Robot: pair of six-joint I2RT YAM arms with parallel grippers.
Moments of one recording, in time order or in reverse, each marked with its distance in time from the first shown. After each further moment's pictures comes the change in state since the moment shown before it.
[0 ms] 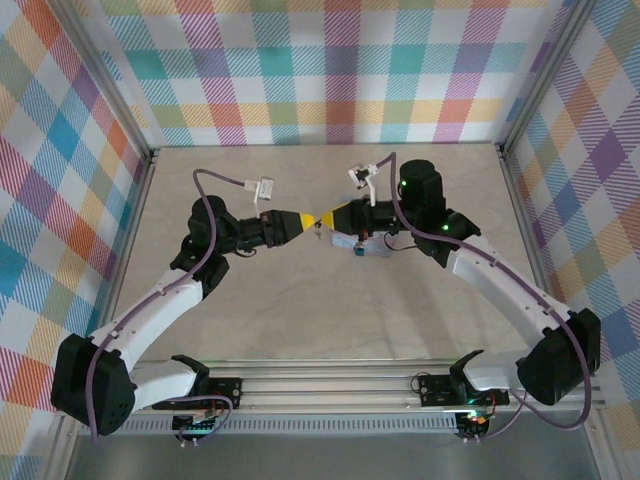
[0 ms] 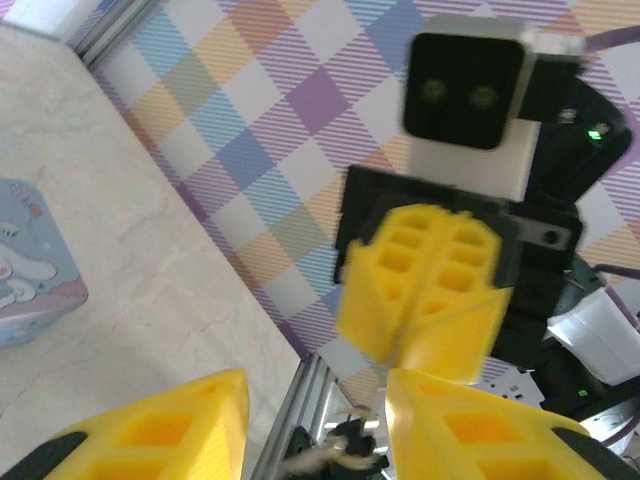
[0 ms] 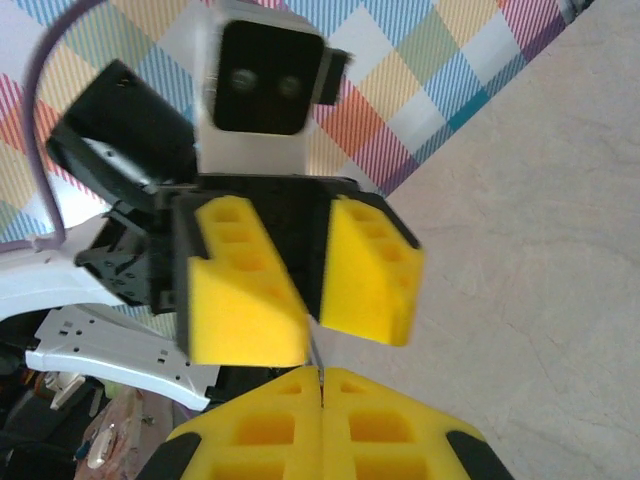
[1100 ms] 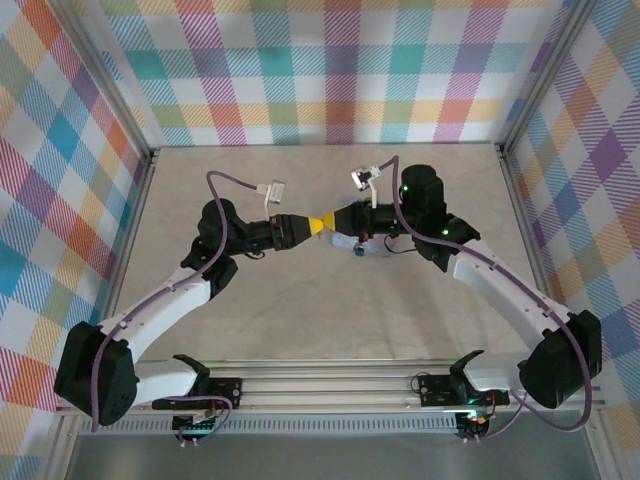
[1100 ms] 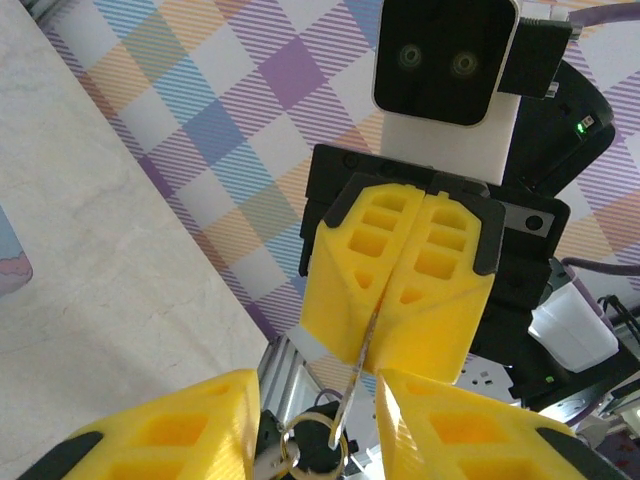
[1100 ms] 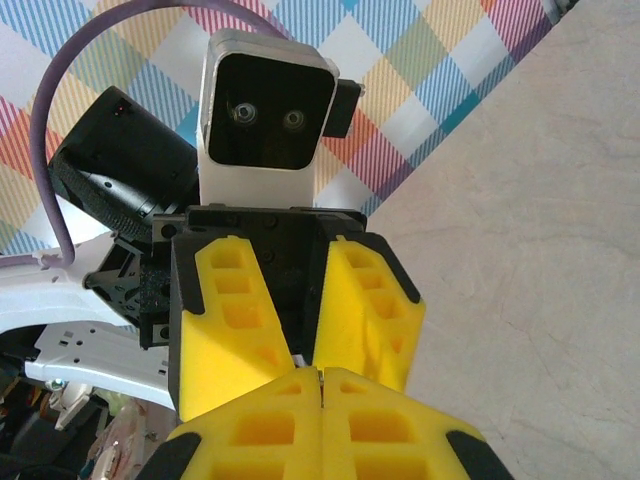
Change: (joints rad) left arm -0.062 0.047 -0.010 0.095 0.026 -0.074; right arm -0.006 -0.007 -0.048 0.062 0.022 0.056
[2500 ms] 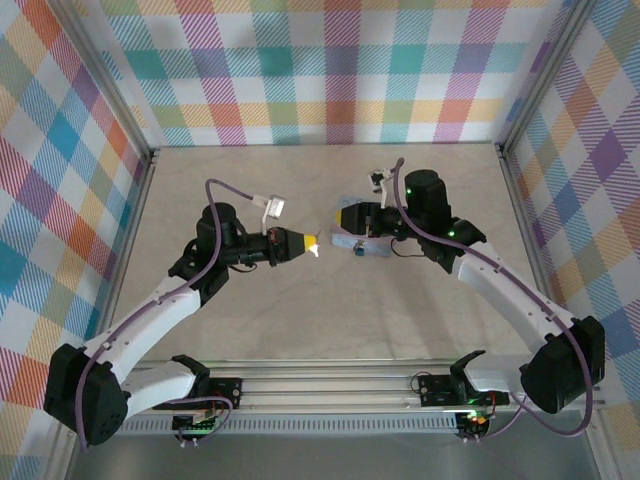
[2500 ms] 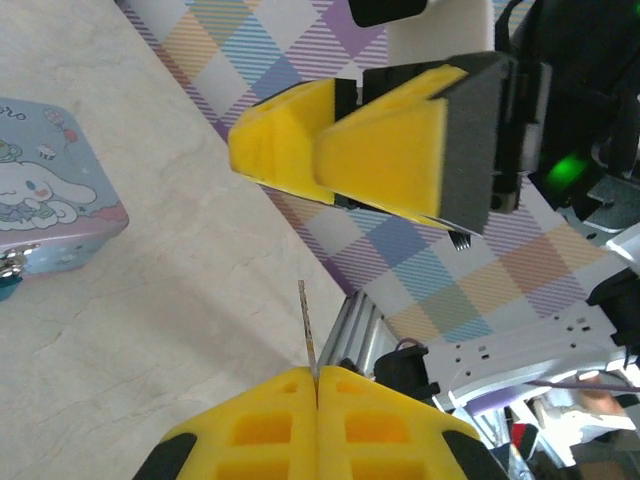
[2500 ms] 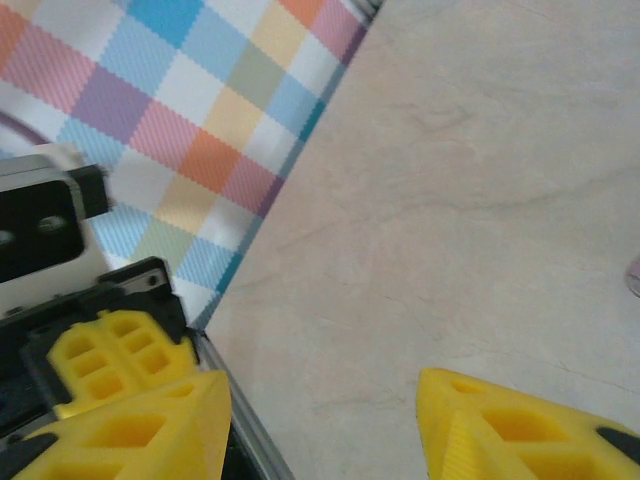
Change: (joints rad) left arm -0.002 -0.117 0.007 -0.389 -0.060 0.337; right arm -0.034 -0.026 -0.027 -0.170 0.263 0.042
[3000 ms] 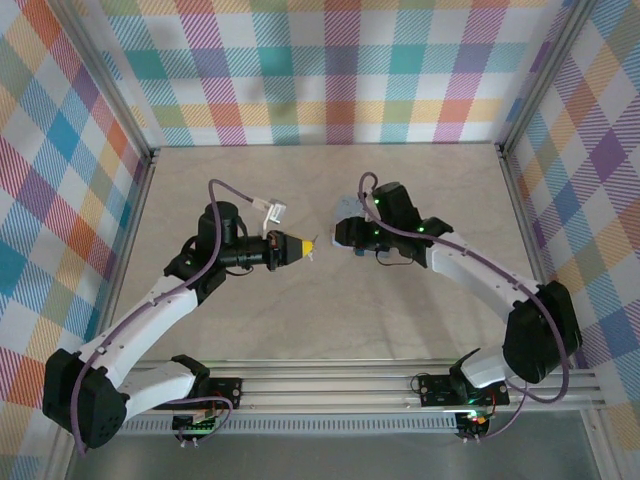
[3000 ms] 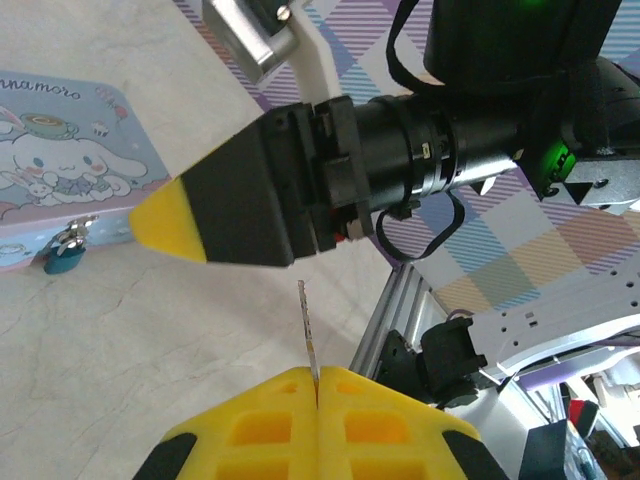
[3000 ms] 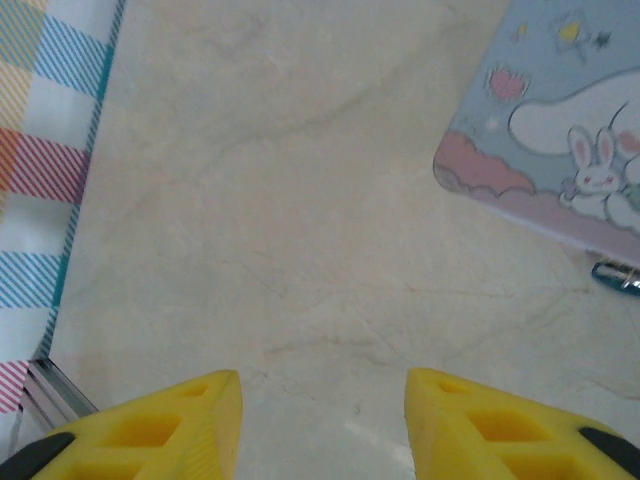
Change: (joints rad) left arm 0.000 -0.003 0.040 -0.190 -0.044 0.157; right arm 0.078 0.177 -0.001 -0.121 0.283 0.040
